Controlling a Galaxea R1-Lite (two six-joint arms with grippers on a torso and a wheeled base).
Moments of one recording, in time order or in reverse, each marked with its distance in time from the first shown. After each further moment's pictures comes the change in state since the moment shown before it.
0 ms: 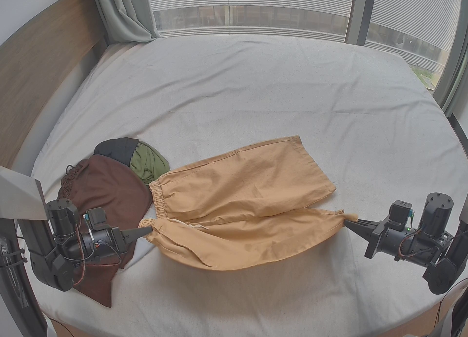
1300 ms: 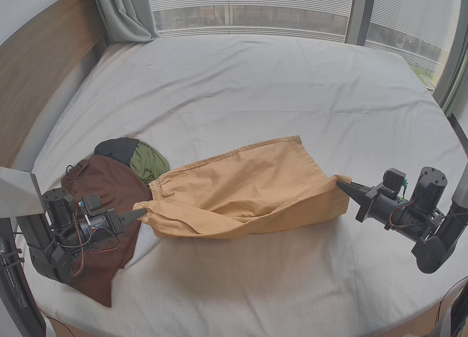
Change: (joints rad) left arm 0.011 -0.026 -0.079 0.000 0.076 -0.125; right arm 0.002 0.047 -0.244 -0.007 -0.011 0.070
